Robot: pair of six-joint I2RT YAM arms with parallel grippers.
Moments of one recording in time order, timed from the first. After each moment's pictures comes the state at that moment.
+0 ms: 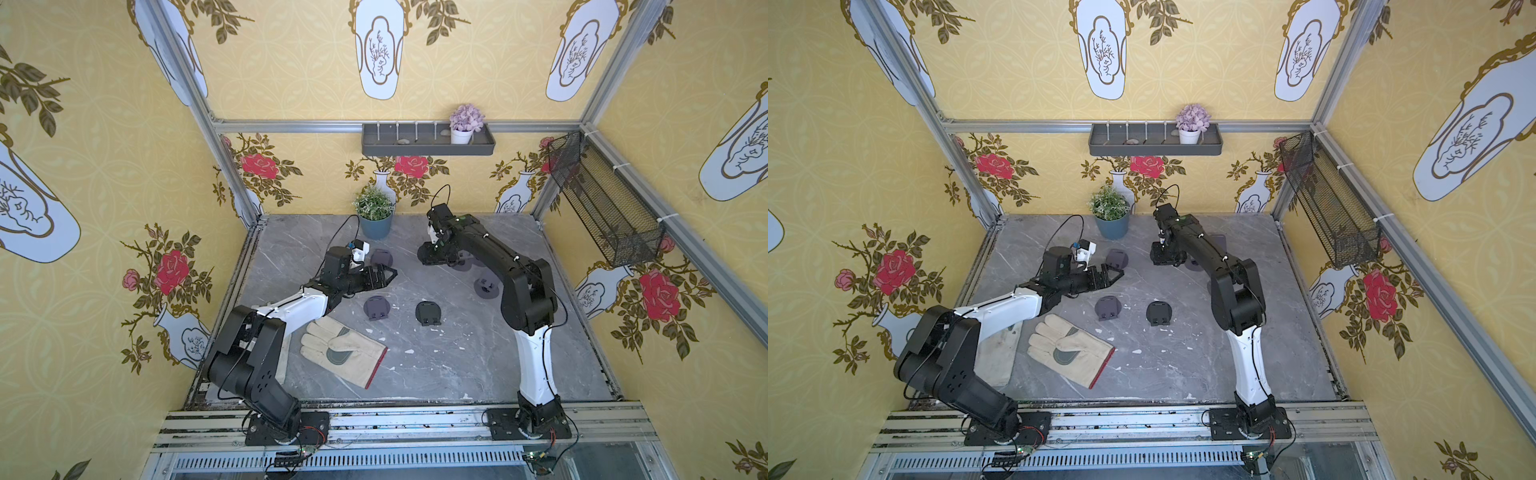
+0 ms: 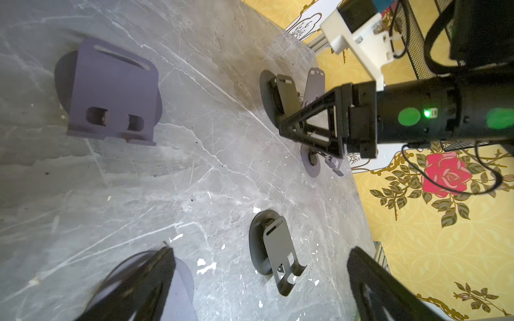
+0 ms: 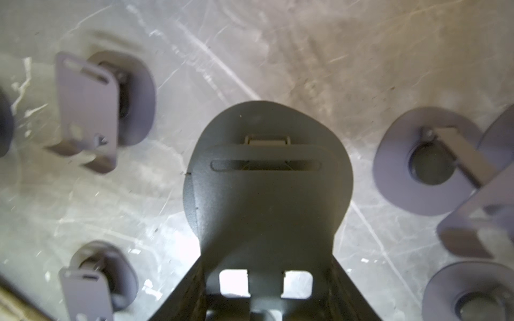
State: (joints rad) left arm -0.40 1.61 0.88 0.19 0.56 -0.60; right arm 0.52 2.15 1.89 -0.97 -0.05 0.28
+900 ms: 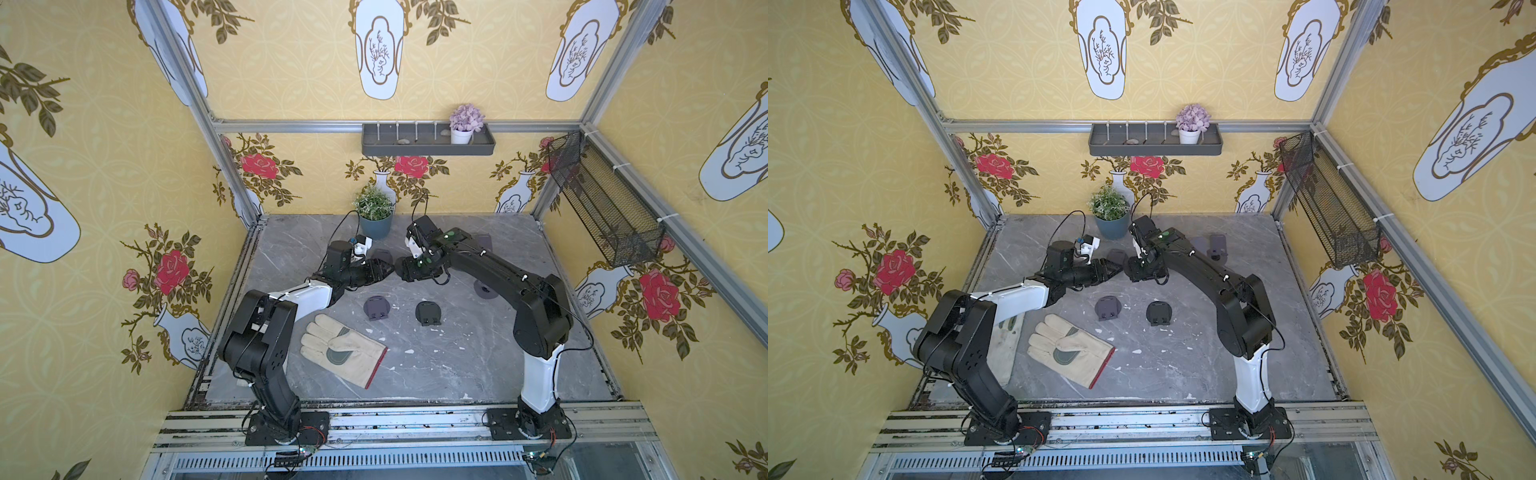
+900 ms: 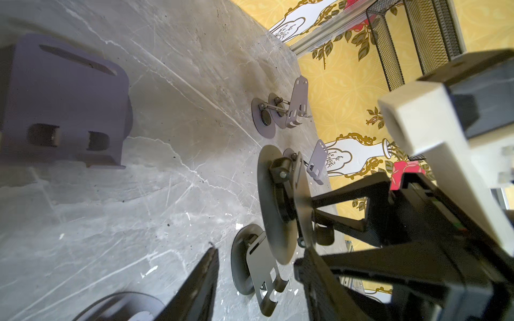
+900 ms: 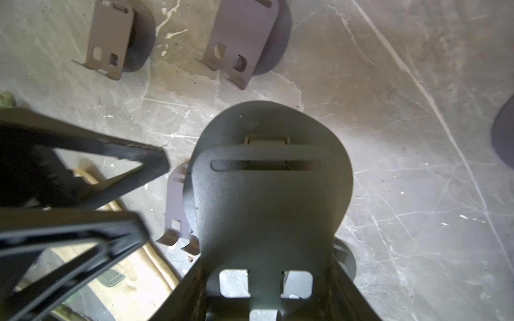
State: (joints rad) left arm -0.37 1.74 0.94 0.29 0.69 -0.70; right arm 0.72 1.95 1.72 -0.91 -0.11 0.33
